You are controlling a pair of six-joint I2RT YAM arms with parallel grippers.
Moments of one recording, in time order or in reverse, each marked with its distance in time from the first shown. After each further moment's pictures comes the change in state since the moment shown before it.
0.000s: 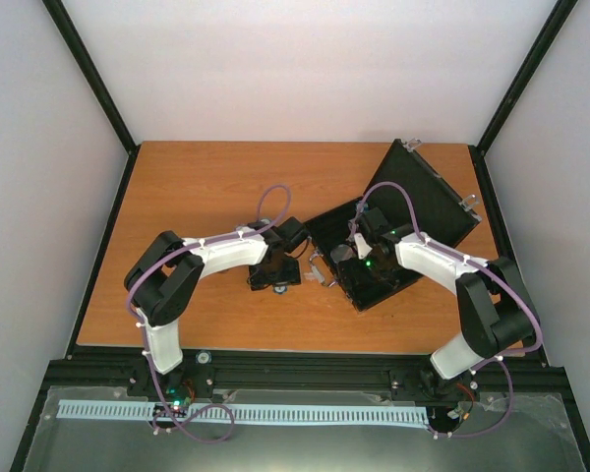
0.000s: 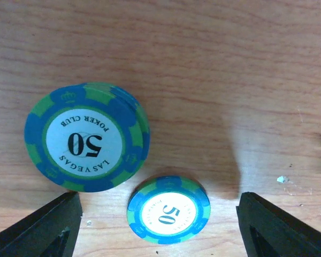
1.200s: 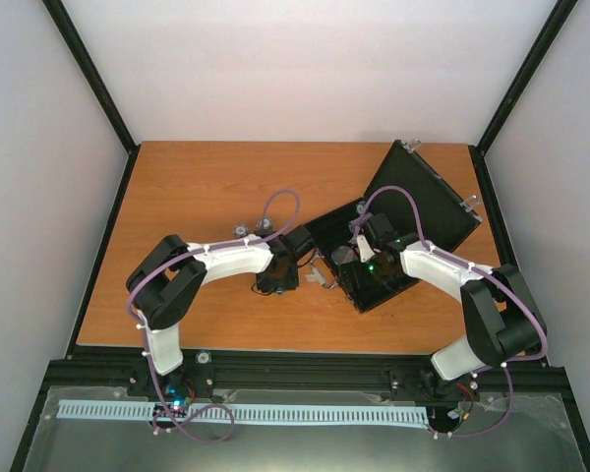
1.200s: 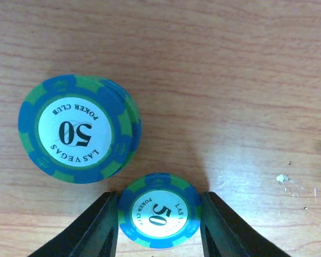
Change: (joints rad) left arm -0.066 -0.001 -0.021 0.015 -0.107 -0.044; right arm -0.013 -0.051 -0.091 0.107 -0.027 -0.007
